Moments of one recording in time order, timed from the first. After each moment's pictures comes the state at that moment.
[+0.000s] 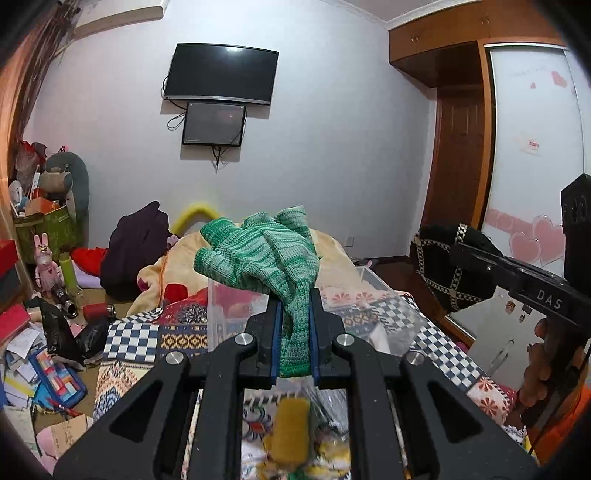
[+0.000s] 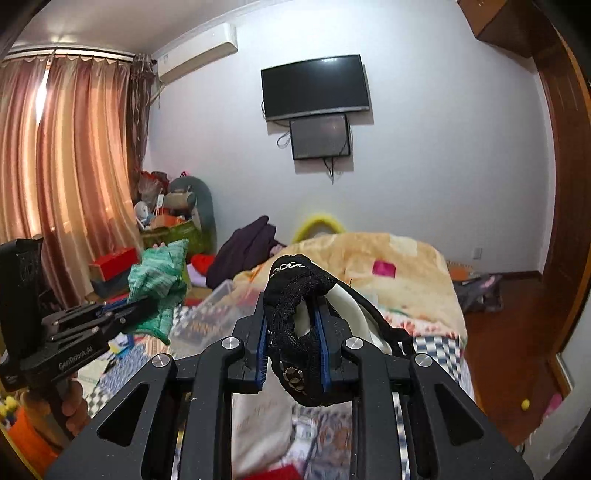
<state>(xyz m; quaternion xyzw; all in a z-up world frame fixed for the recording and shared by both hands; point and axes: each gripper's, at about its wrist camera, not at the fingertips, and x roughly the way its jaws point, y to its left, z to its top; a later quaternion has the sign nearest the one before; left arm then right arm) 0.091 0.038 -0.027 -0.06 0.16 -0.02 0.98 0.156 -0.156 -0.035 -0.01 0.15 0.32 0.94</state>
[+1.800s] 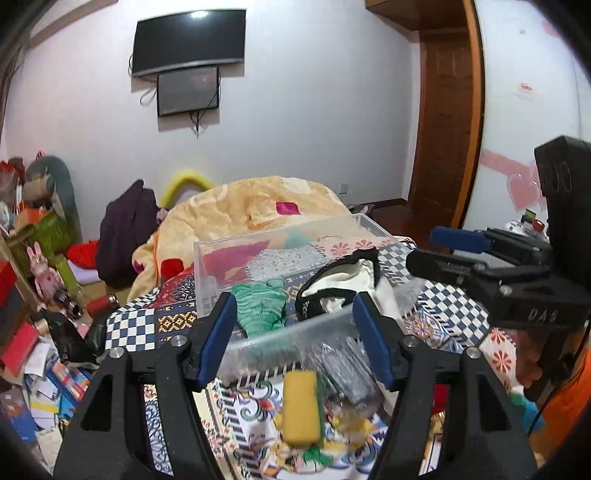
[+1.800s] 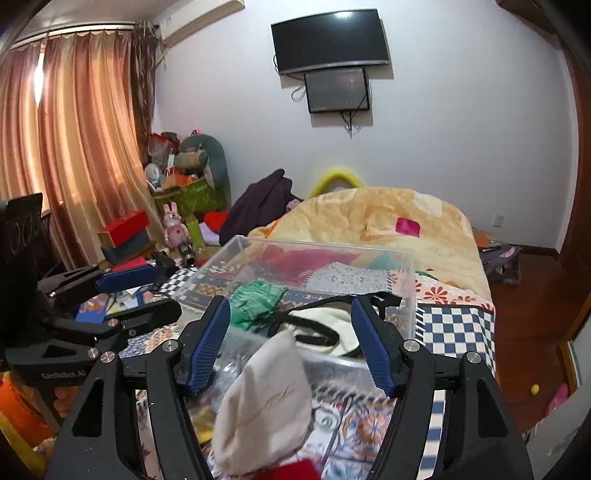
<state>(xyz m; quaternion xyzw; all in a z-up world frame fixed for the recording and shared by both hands) 0.106 0.024 -0.036 0.01 0.26 -0.04 0.96 0.164 -0.147 -0.059 -0.04 0.23 0.34 0.91</state>
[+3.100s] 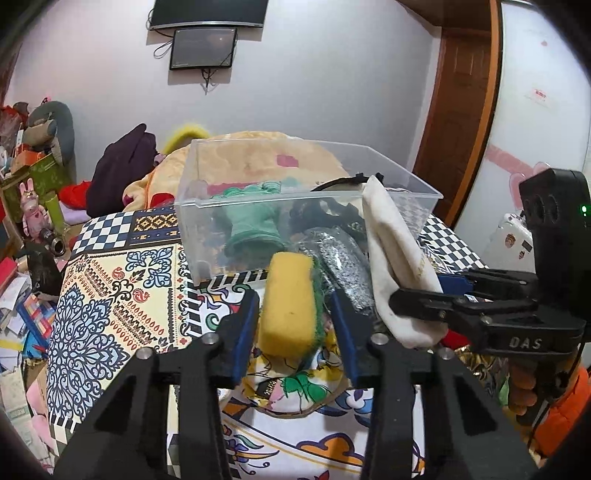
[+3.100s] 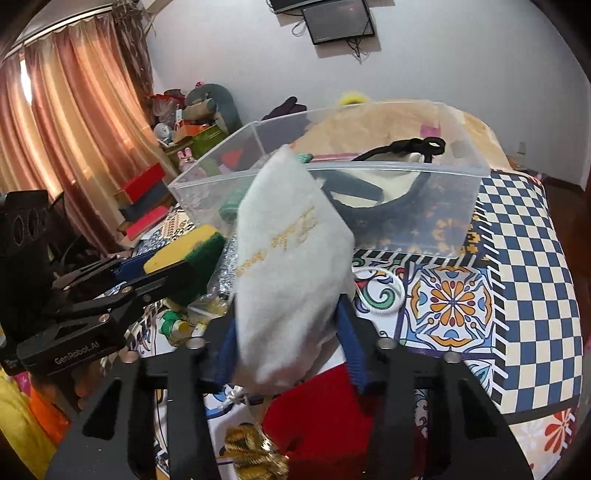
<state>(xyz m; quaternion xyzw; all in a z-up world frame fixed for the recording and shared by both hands) 0.082 0.025 -0.121 -0.06 0.31 -0.05 0.95 0.158 -0.135 -0.153 -0.02 0.36 0.38 0.85</state>
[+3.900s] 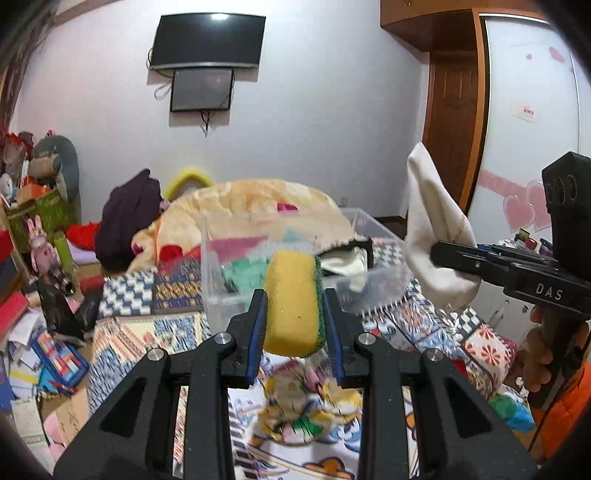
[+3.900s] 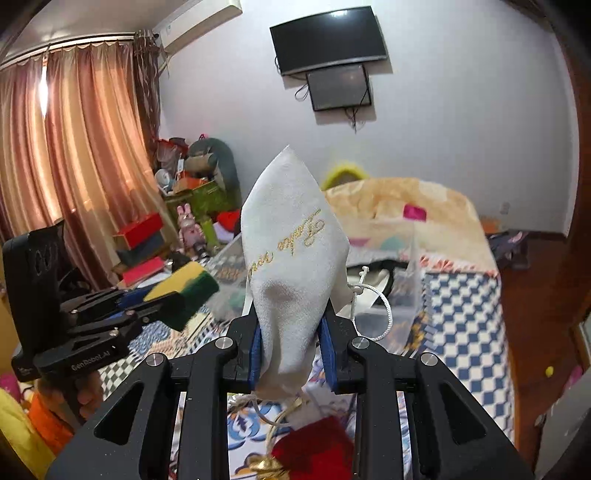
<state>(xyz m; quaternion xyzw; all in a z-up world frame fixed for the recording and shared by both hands) 0.073 0.033 -0.052 -0.04 0.24 -0.04 0.97 0.146 -0.160 -0.074 -0.01 0.24 0.36 0.90</state>
